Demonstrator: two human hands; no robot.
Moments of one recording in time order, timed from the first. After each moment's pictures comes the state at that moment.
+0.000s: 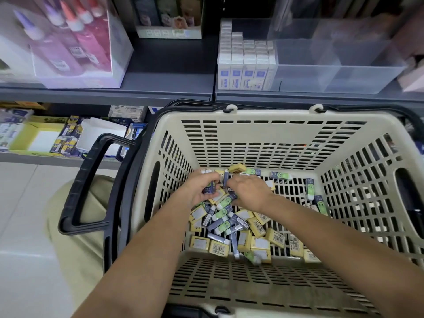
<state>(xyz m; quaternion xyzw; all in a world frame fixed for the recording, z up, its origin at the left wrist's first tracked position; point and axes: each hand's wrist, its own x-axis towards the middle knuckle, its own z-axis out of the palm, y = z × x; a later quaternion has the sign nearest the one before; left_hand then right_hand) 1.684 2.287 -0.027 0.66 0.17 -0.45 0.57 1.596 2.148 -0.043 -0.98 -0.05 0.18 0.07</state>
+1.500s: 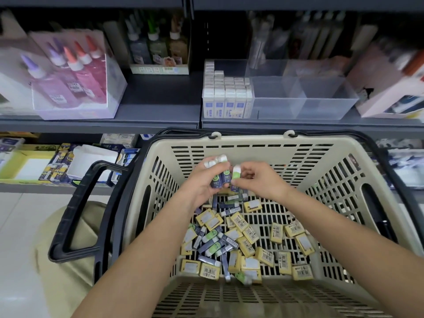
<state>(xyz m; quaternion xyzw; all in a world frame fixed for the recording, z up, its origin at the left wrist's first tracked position) 1.682 2.245 0.060 0.56 0.03 -0.43 0.71 1.594 2.111 0.071 -0.84 0.16 0.05 0.52</state>
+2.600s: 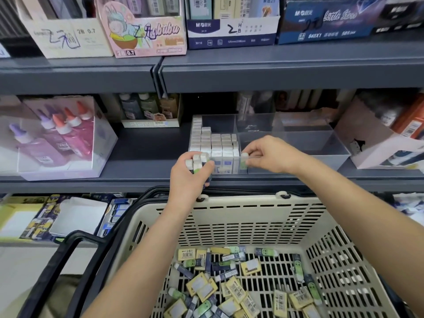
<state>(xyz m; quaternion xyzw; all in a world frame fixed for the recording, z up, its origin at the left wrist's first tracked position) 1.744 2.194 0.129 0.72 -0.11 -0.12 0.68 1.692 1.995 0.162 -0.95 0.12 0.04 0.29</state>
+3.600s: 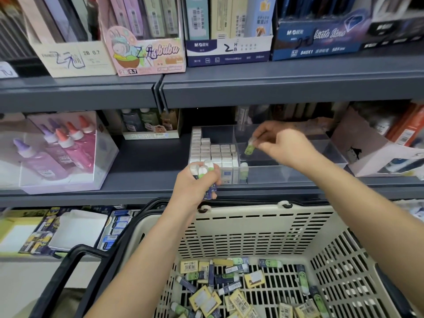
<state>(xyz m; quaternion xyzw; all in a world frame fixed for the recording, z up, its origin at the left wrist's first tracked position) 1.745 2.193 0.141 0.64 -0.11 -0.25 0.71 1.689 1.991 0.194 -0.91 0.18 -0.14 0.34</state>
